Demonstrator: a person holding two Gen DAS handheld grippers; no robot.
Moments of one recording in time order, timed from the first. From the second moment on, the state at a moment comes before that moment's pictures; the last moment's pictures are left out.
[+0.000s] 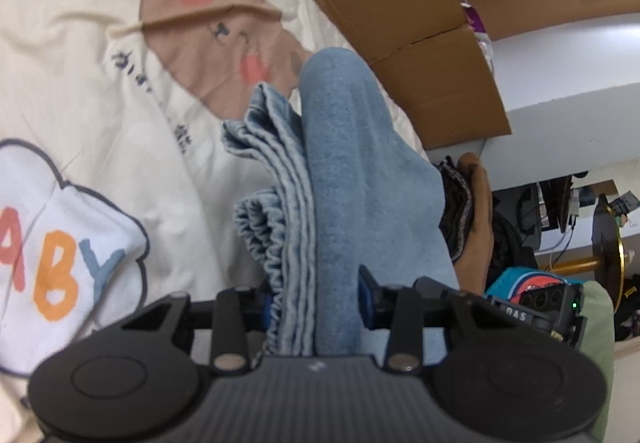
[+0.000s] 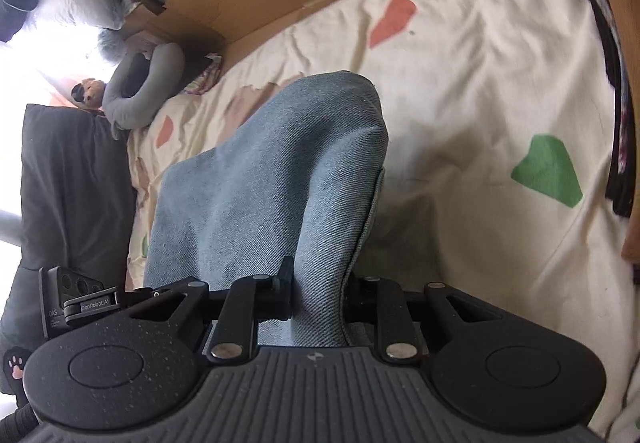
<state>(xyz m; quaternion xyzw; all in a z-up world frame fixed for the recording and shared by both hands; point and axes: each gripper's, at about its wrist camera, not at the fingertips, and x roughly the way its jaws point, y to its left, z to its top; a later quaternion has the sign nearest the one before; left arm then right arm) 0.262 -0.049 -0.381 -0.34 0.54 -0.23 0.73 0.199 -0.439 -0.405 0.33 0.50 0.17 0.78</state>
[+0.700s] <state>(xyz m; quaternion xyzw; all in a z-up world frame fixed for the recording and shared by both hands) 0.251 -0.084 -0.152 -0.32 0.53 -0.22 0.75 0.169 -0.468 -0.179 0.35 0.46 0.16 0.80</state>
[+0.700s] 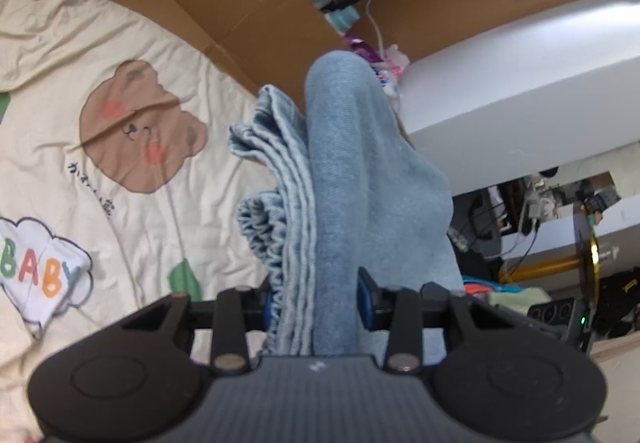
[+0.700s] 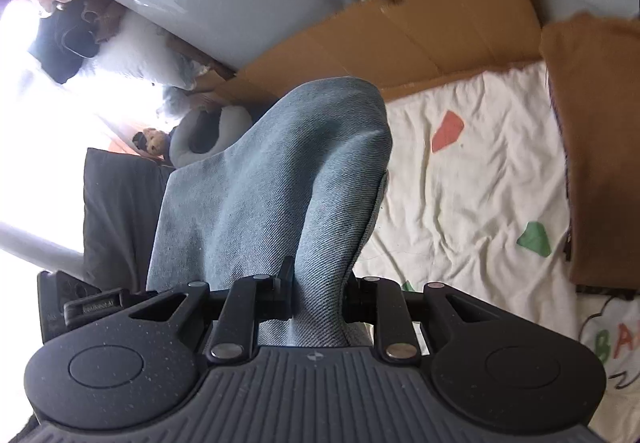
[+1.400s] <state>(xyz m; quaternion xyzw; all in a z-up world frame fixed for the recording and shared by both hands) 0.214 -0.169 0.057 -0.29 0.48 -0.27 0.78 0.111 -0.550 0.066 0.34 0.38 0.16 0.84</state>
